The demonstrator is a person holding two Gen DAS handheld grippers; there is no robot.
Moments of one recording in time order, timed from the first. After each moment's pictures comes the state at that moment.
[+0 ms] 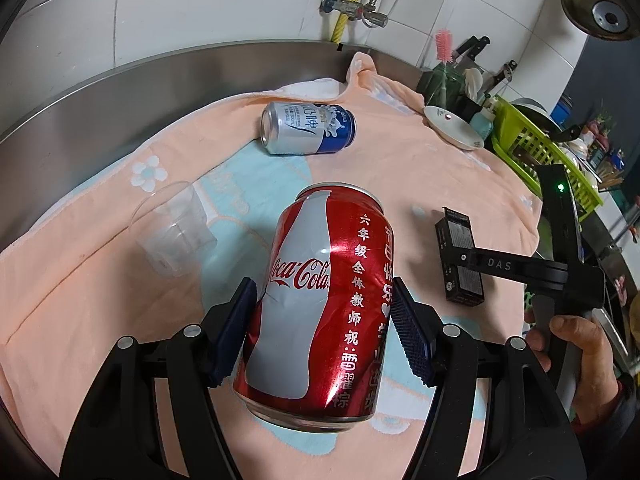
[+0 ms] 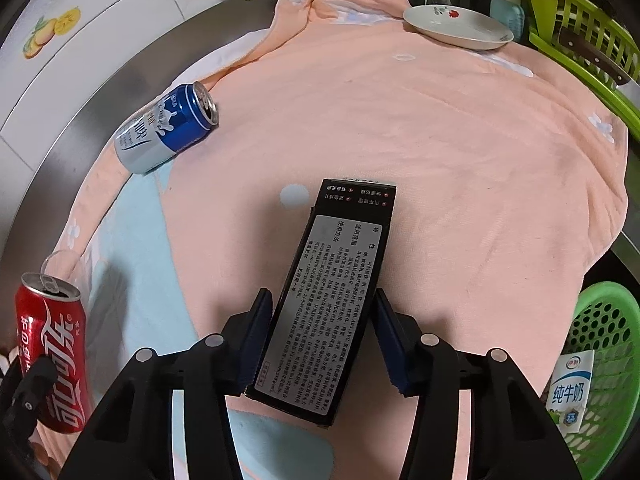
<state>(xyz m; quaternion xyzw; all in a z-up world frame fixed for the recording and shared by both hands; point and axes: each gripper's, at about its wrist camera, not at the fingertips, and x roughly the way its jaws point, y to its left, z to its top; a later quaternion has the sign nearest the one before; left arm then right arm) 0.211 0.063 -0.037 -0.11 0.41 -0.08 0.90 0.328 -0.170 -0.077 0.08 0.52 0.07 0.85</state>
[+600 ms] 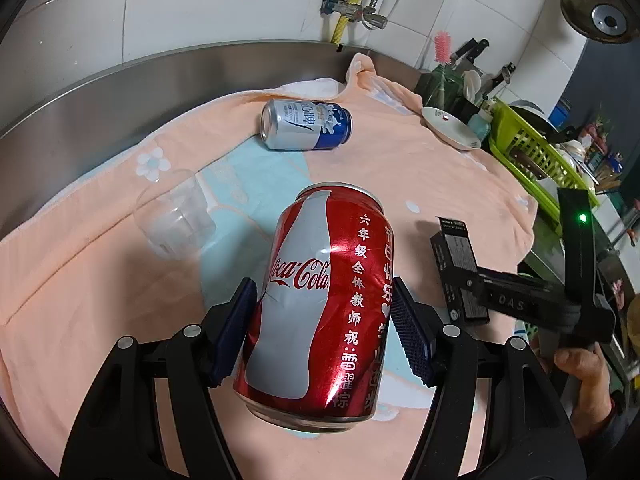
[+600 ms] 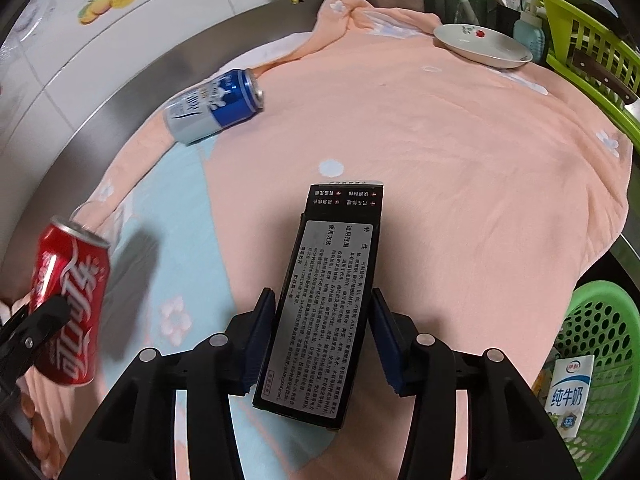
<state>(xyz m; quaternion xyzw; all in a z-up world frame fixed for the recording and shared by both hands) 0.199 0.063 -0.035 -0.12 0.41 -0.08 0.90 0.284 -0.163 -0.068 0.05 0.50 0.12 0.86</state>
